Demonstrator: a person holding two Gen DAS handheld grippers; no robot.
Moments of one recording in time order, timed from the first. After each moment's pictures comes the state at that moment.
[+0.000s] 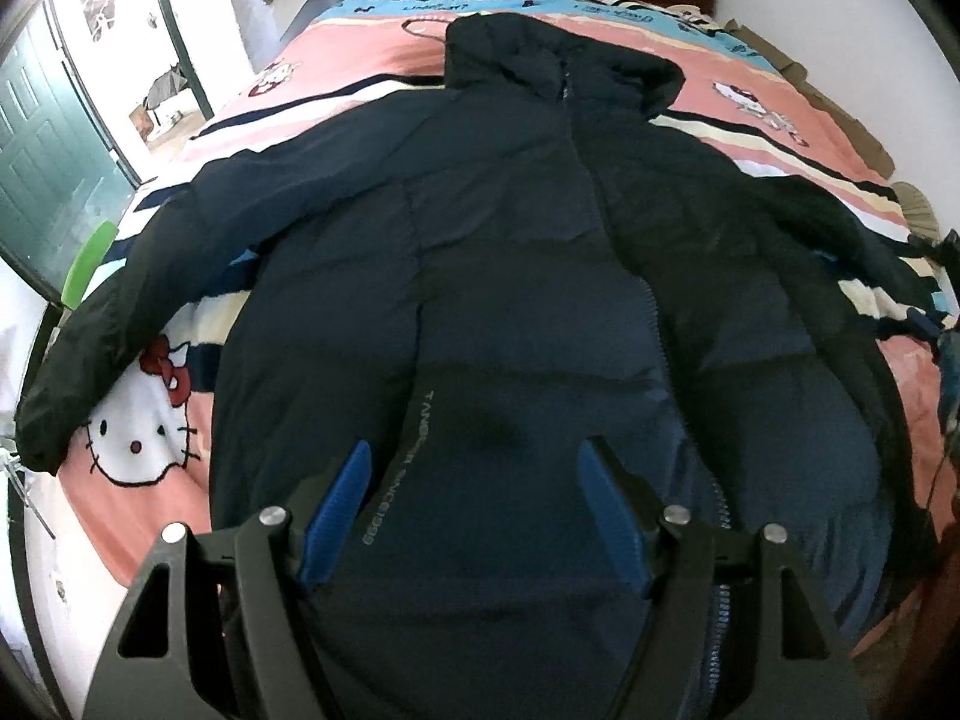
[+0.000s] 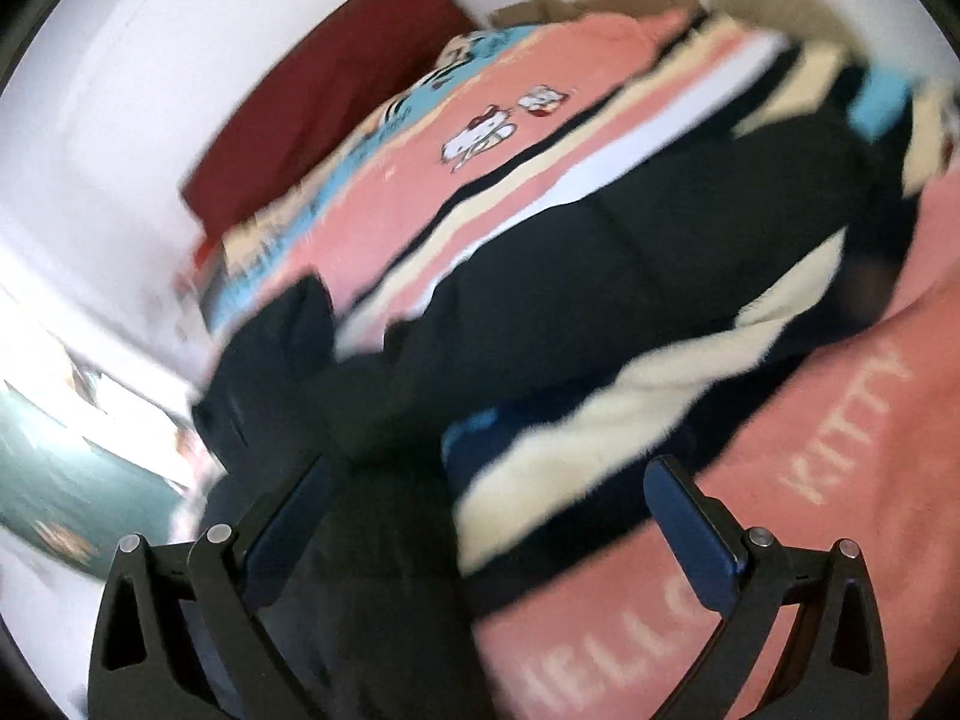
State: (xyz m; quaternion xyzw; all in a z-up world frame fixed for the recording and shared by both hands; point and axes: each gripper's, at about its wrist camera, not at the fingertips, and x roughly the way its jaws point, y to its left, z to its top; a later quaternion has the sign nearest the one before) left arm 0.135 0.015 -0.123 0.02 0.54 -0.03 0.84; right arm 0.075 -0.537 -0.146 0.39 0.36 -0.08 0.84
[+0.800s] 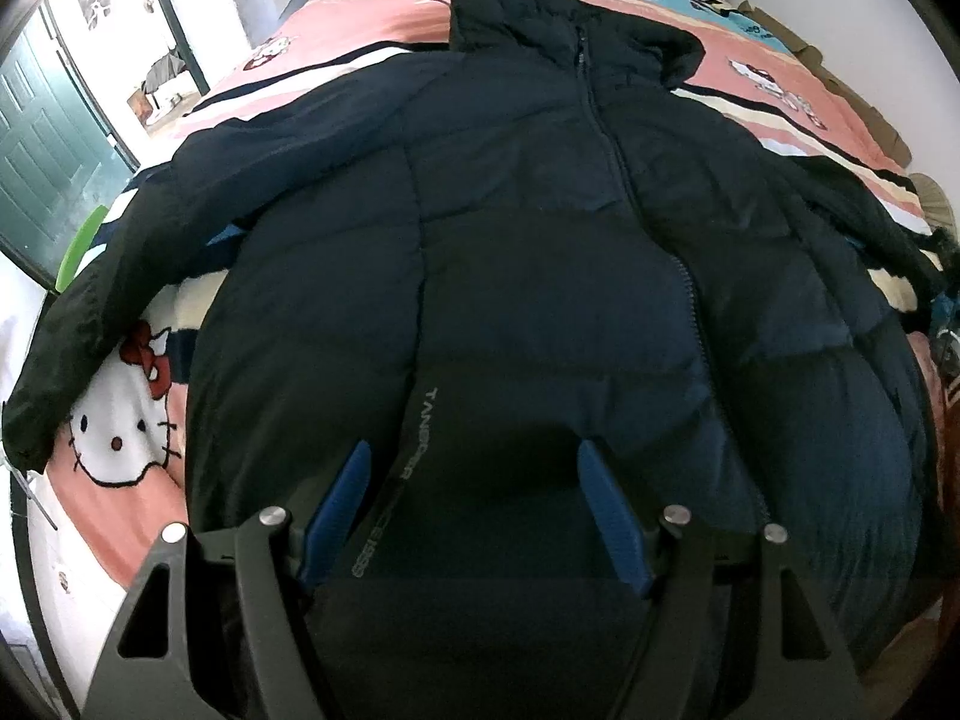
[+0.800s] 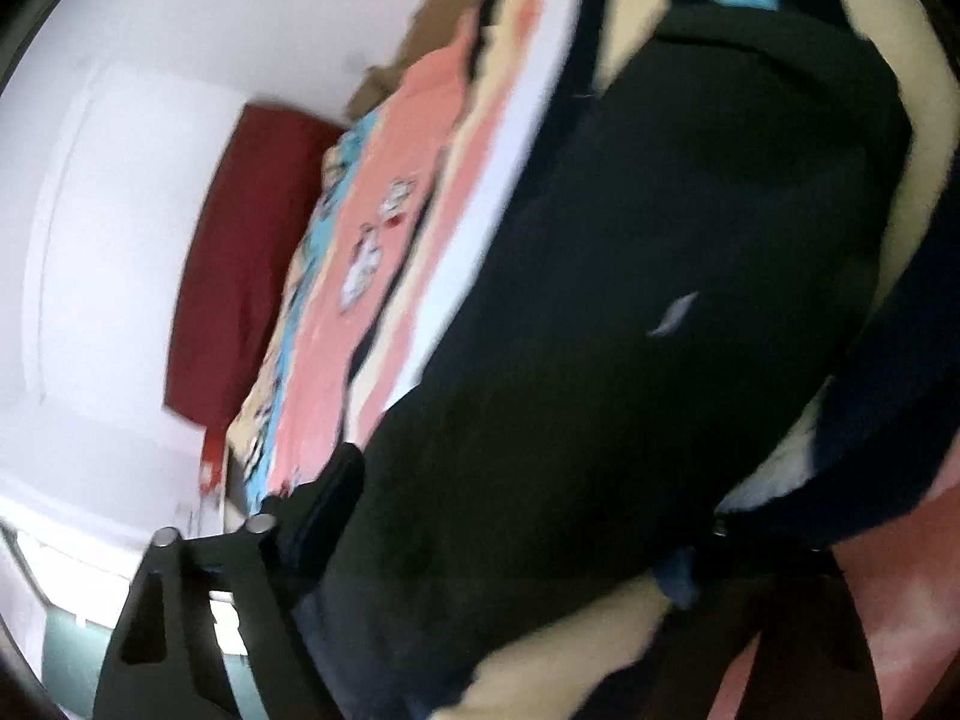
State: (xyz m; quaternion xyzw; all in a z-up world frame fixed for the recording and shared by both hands) left arm 0.152 0.016 -0.151 0.02 0.56 -0.03 0.83; right arm 0.126 -0.657 -0.220 0.57 0.26 -0.17 0.76
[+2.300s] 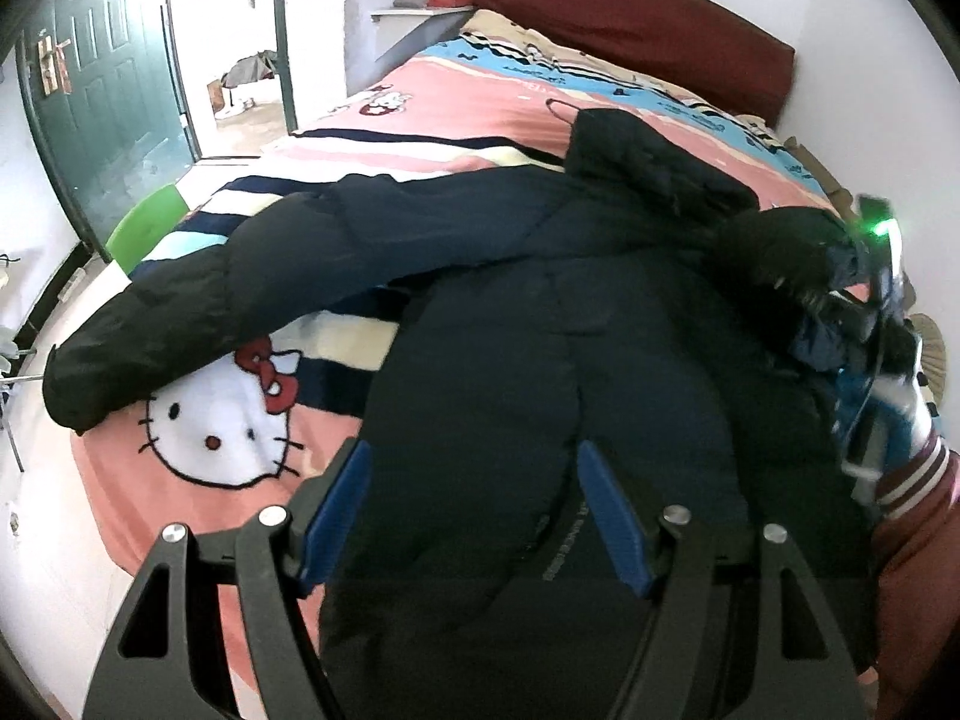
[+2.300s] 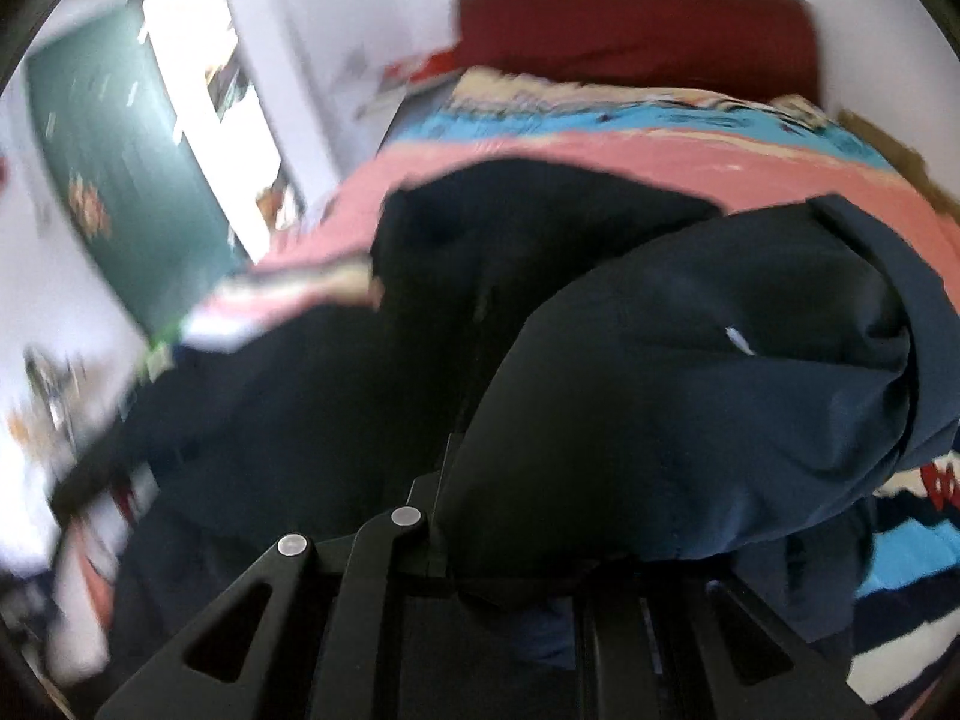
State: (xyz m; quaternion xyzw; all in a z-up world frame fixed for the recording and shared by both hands) left arm 0.124 0.113 -0.092 -0.07 0.47 0.03 0.88; right arm 0.225 -0.231 -0.122 0.02 0.41 0.14 0.90
